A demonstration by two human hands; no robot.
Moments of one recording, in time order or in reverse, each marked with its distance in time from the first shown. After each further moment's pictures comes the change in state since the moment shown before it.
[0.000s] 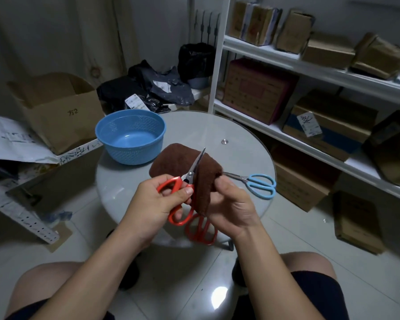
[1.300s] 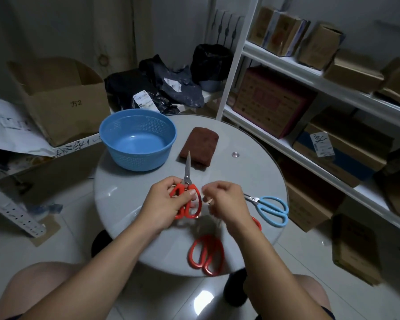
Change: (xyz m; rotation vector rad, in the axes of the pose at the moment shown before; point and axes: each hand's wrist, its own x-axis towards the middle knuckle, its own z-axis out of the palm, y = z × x) left_hand 0.084 -0.051 -0.018 0.043 0.143 -0.147; right_hand 0.081 0.002 -0.025 -1.003 0.625 0.113
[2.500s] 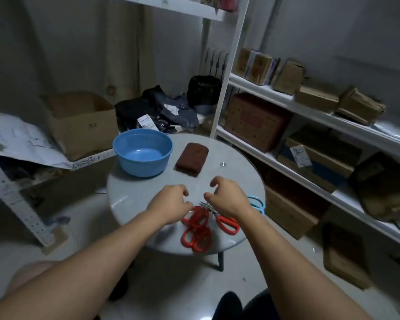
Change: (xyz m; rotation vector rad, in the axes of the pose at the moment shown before) left_hand -0.046 0.033 0.016 1.045 -0.039 0.205; right_hand -0.054 -0.031 -0.050 -0.887 -0.005 -0.272
